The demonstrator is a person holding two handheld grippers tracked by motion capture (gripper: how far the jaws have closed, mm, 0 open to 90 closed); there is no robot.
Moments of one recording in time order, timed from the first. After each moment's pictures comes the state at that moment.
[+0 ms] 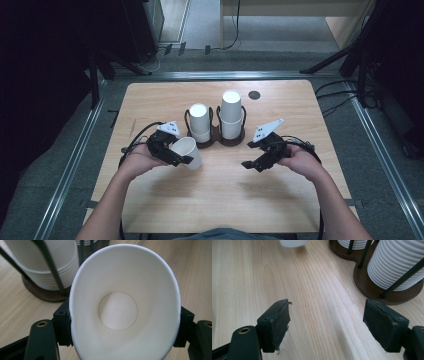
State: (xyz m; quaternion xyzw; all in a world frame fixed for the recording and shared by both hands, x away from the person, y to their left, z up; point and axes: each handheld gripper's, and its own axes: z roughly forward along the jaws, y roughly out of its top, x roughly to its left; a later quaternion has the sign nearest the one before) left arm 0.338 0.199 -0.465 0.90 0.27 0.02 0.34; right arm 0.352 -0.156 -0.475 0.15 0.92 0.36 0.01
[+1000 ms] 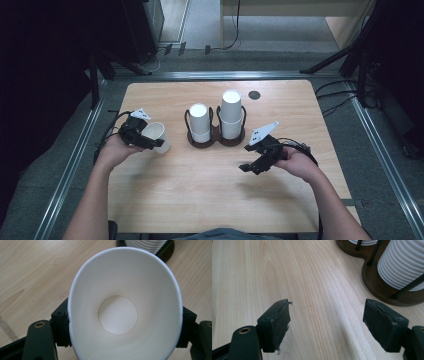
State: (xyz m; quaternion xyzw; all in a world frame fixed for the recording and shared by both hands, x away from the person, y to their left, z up) left arm 0.368 0.282 -0.469 0.87 0.40 0.11 0.28; right arm 0.349 -0.148 -0.484 0.15 0.93 0.35 0.00
